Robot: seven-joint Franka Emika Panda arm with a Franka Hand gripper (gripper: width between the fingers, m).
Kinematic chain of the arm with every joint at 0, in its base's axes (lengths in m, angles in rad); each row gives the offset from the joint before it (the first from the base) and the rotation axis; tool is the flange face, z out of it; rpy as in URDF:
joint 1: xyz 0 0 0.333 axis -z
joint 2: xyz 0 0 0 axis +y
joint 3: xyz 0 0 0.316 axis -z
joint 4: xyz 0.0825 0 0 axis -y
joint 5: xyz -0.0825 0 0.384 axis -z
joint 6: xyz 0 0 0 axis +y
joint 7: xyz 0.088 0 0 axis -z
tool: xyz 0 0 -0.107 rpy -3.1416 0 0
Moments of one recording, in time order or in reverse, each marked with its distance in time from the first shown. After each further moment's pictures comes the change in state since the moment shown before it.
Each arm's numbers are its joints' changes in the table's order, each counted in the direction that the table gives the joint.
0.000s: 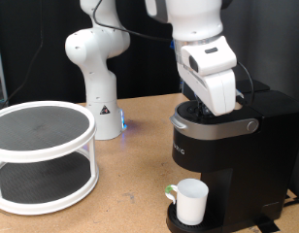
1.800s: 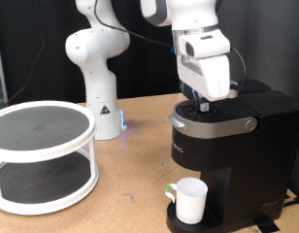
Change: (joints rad) arm -0.021 -0.124 -0.040 -0.169 0.222 -0.232 0.215
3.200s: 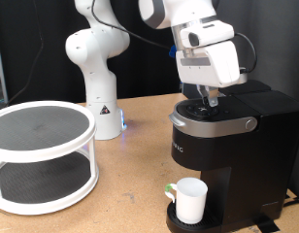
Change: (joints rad) arm -0.007 -0.040 -0.006 -0.066 -0.017 -0.201 -0.115
